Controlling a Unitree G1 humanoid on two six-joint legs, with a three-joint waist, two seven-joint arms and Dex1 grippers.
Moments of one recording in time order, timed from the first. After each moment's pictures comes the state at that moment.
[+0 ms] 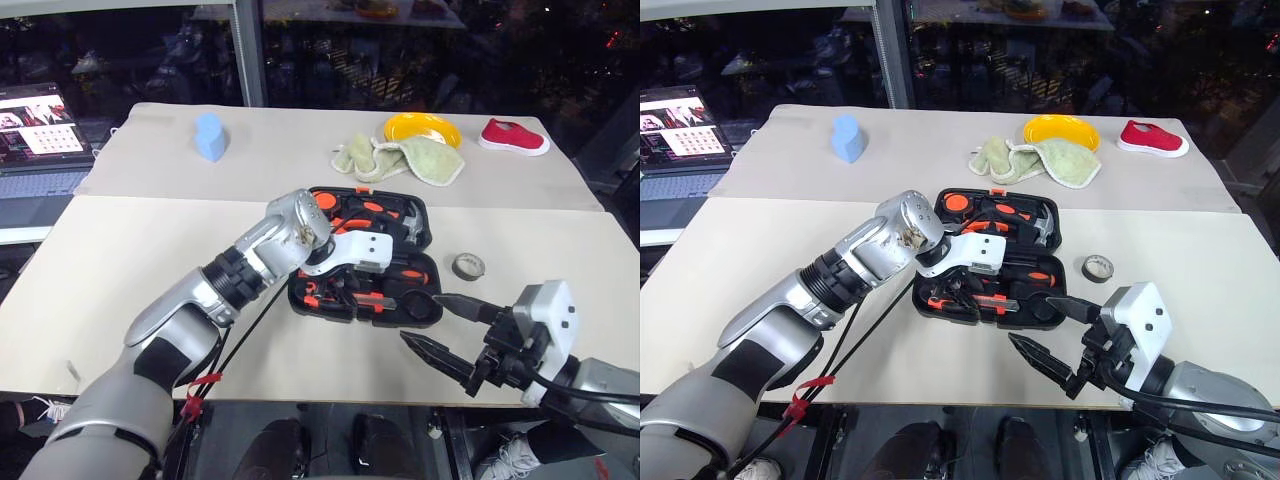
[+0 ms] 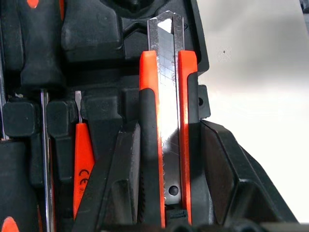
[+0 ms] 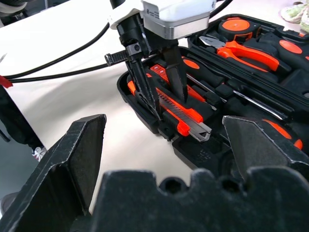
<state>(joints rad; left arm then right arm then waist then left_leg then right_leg) -1.12 0.35 -0.74 0.27 0.08 0.70 -1.43 0.33 -0.84 -0.42 -0.95 1.02 0.71 0.41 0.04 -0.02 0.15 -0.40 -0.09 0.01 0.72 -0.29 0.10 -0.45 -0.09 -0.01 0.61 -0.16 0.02</state>
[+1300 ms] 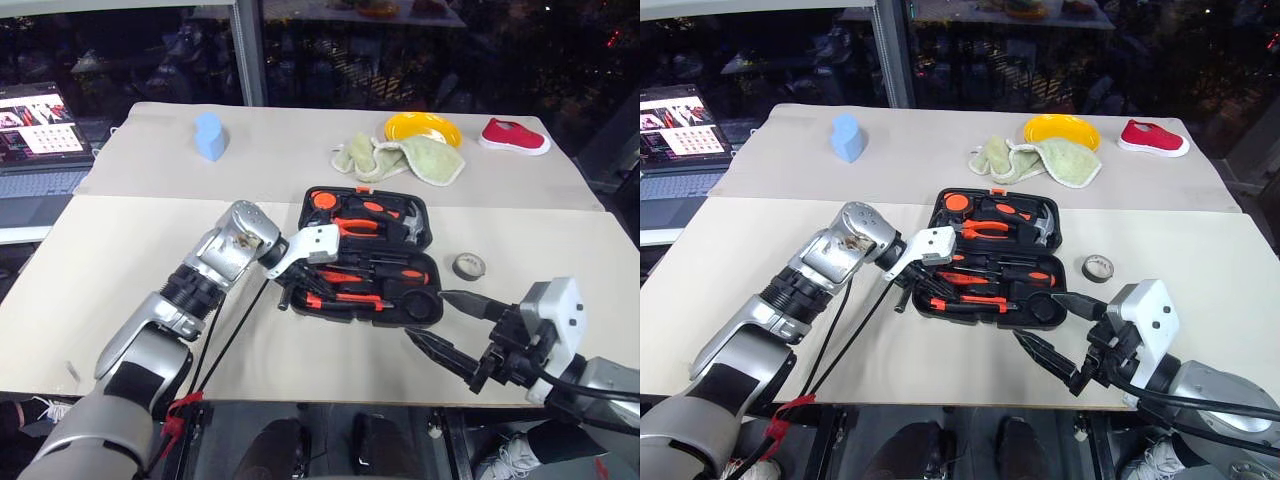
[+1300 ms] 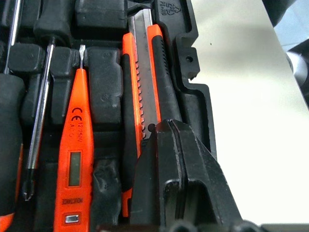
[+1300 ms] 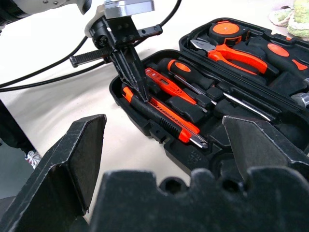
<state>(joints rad) -0.96 0.47 -0.53 0.33 -0.04 0.44 -1.49 0.34 -0.84 -0.45 -0.95 1.04 0.71 0.38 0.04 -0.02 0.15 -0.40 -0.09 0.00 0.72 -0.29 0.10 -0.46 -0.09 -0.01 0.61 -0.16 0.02</state>
